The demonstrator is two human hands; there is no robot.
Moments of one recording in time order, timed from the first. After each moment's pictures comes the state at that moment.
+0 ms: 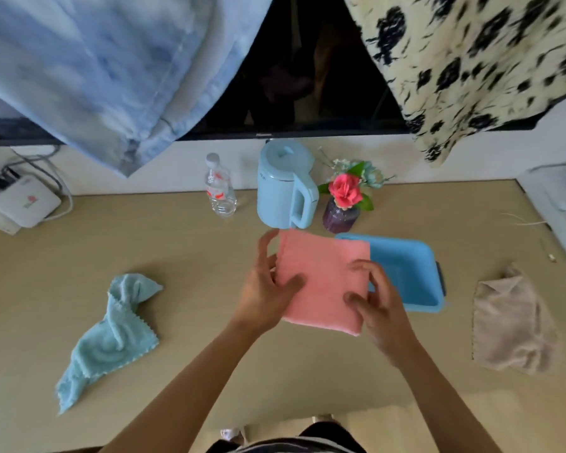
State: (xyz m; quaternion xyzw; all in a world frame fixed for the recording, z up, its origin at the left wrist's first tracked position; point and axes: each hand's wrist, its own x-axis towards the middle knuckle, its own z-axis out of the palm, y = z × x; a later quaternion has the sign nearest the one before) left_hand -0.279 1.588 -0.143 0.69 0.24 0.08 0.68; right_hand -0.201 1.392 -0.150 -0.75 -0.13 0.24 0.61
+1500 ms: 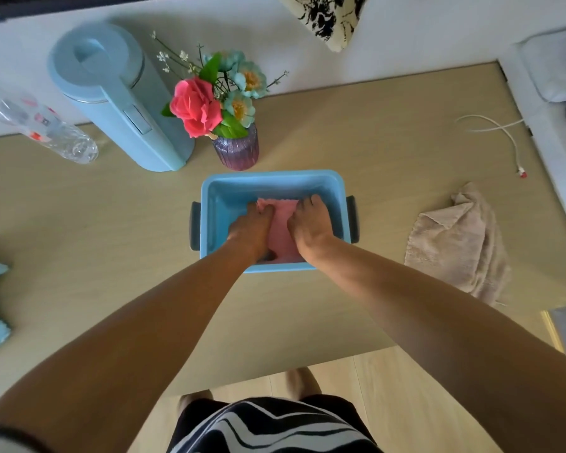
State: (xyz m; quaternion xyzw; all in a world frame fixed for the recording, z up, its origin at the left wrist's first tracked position) left_hand -0.069 1.436 -0.307 0.93 0.17 -0.30 0.12; right_hand -0.014 1.329 -0.297 -0.82 -0.41 0.17 -0.37
